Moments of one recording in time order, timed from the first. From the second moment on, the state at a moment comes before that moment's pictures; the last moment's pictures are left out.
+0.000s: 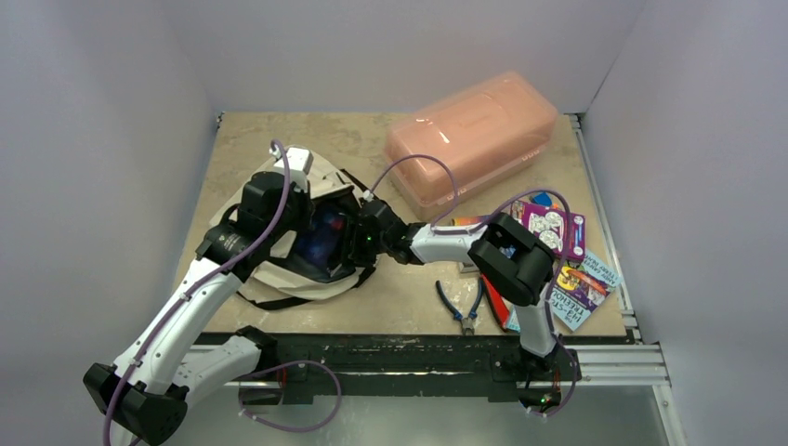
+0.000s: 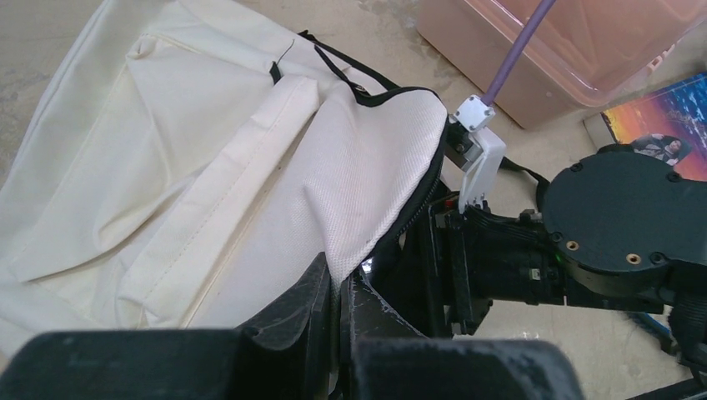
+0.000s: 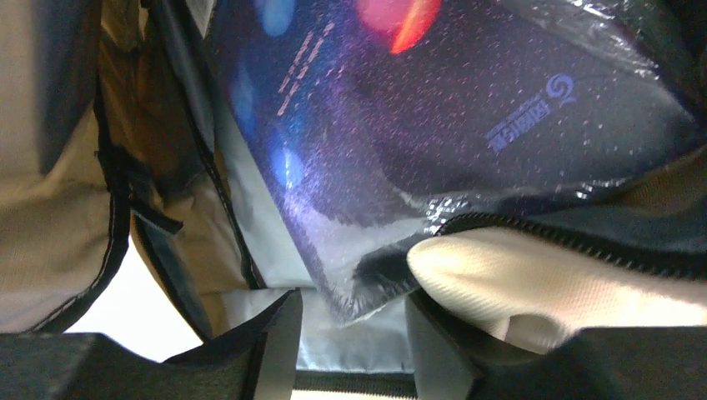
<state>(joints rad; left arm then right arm) -0.46 0.95 1.01 -0.59 -0.15 -0.18 0.93 1.99 1.19 0.12 -0.22 1.02</state>
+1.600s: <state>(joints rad) -0.45 0.92 1.04 -0.61 -0.20 -0.32 0.85 2.08 1.24 0.38 -0.21 1.05</state>
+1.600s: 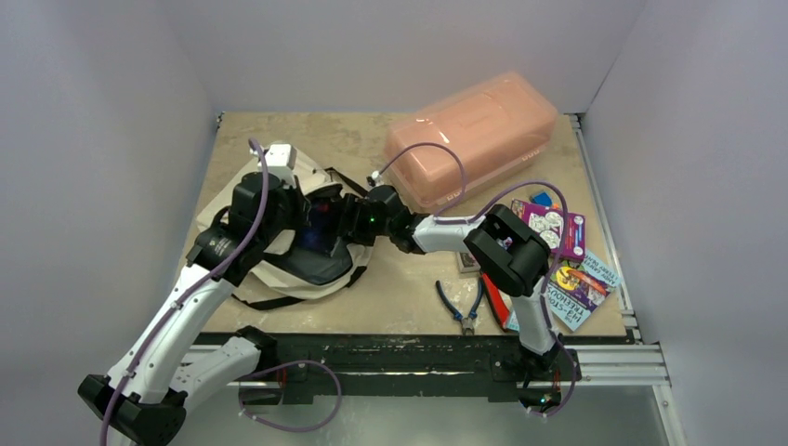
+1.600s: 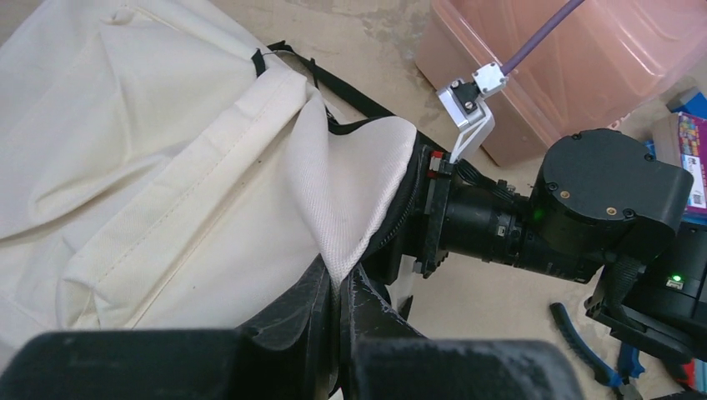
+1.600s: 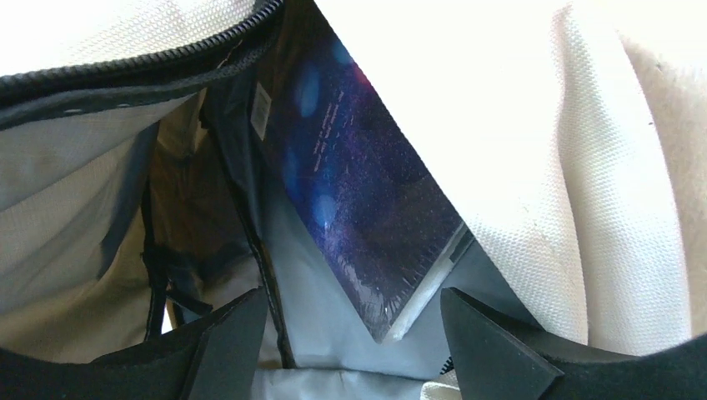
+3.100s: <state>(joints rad) -0.45 0.93 0.98 -0.63 0.03 -0.49 0.85 2.20 1.27 0.70 -0.20 1.24</state>
